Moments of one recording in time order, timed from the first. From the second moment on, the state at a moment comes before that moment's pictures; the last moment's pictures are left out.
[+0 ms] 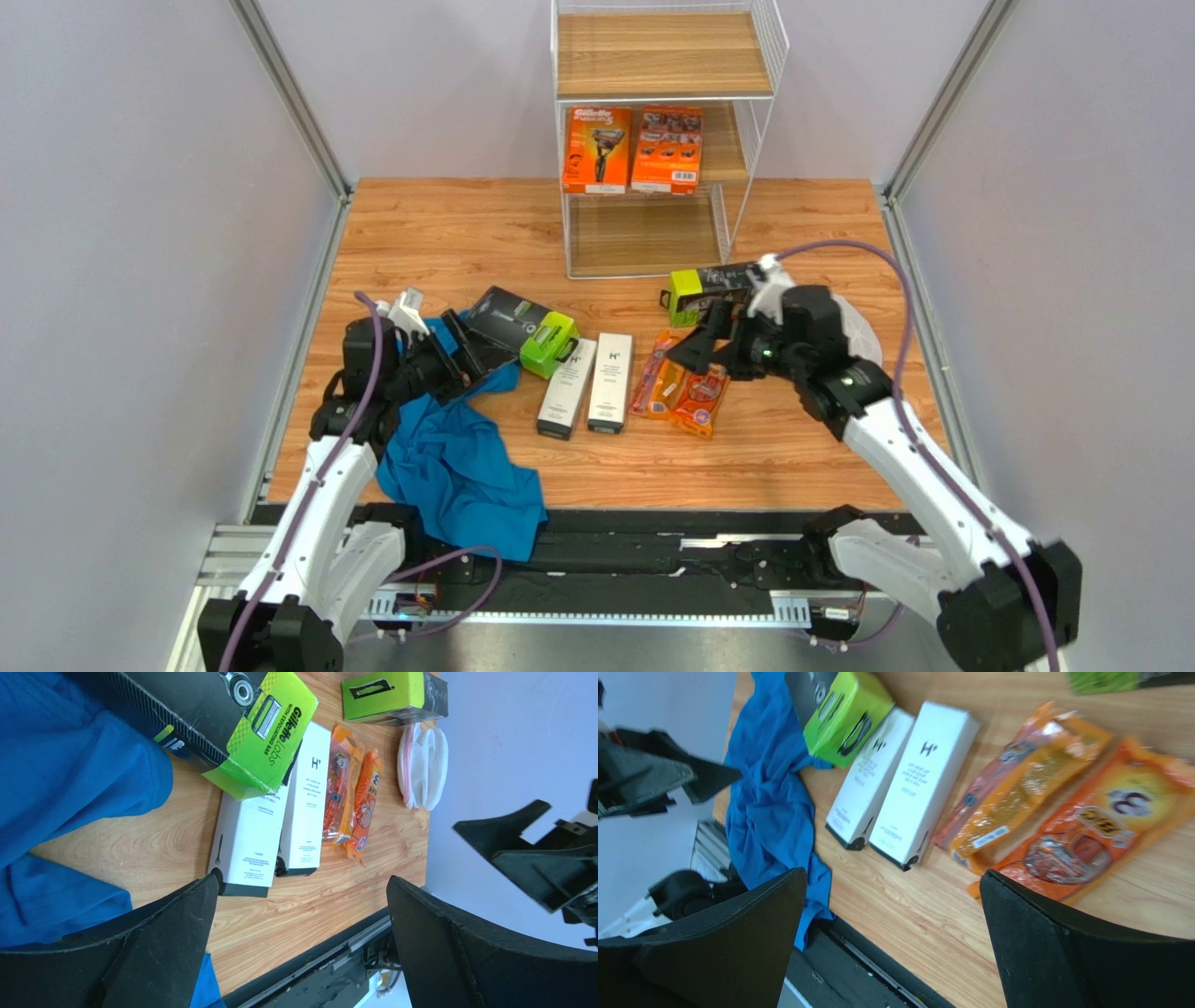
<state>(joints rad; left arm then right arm) -0.06 0.80 0.57 -0.32 0.54 -0.75 0.35 0.94 0.78 -0.35 -0.37 0.55</state>
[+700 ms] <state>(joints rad) -0.06 0.88 0.44 -0.15 0.57 -0.87 0.59 1.73 1.07 0.10 -0.46 0.79</state>
